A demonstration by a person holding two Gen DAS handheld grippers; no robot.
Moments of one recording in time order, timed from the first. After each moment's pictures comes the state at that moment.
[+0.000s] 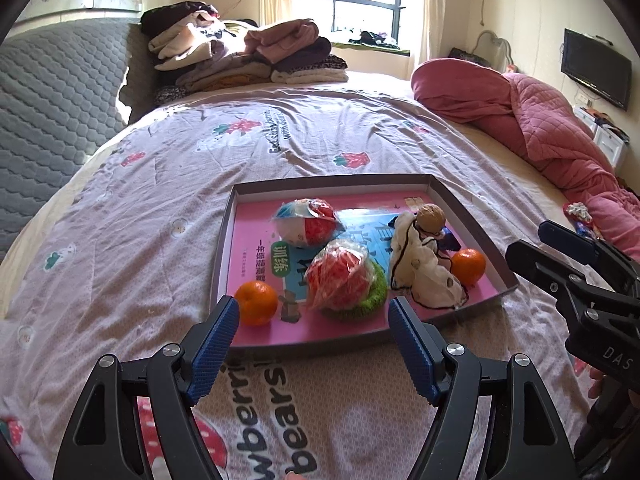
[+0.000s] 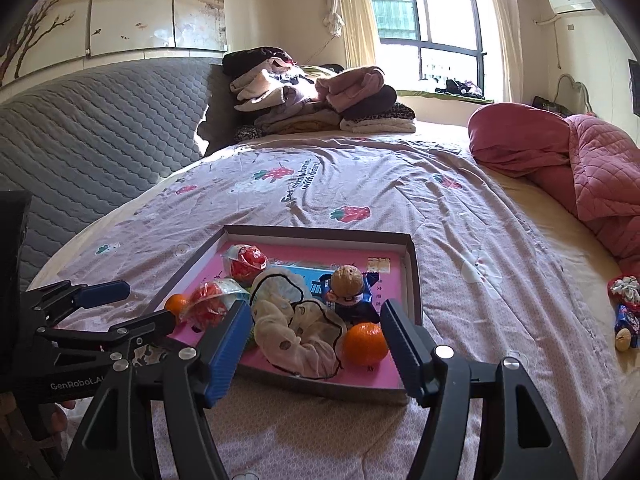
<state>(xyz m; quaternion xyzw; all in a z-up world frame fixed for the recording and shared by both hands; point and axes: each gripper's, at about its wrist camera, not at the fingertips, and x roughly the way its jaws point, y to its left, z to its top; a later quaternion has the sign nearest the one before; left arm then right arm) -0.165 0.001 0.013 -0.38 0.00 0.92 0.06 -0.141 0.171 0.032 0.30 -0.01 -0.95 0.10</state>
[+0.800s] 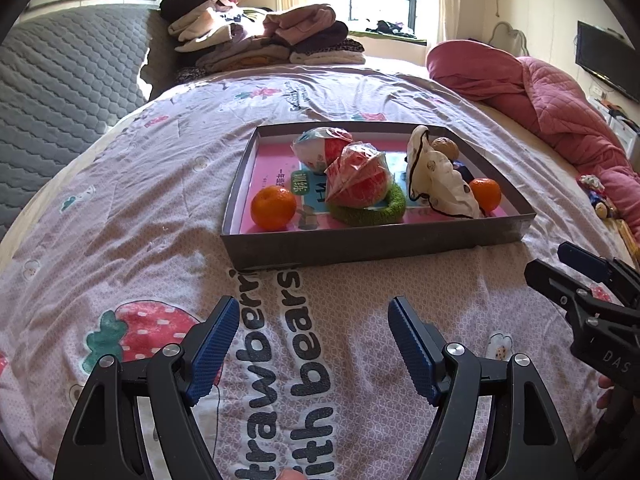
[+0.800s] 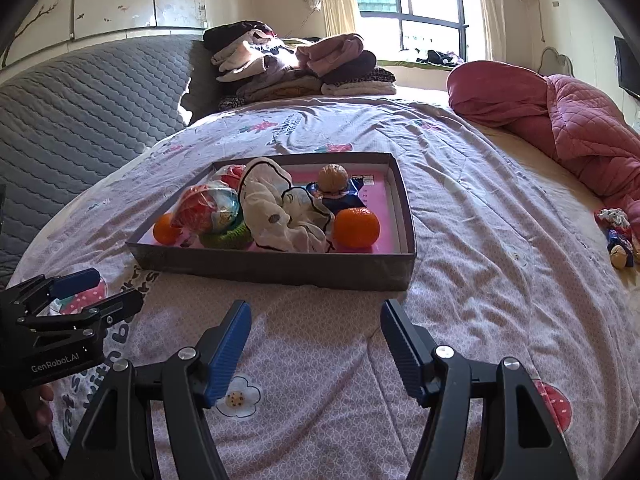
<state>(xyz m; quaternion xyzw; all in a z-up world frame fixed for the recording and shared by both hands) -0.113 -0.005 -0.039 -0.39 0.01 0.92 0.03 -0.095 0.173 -0.028 0.35 -0.02 -0.93 0.07</state>
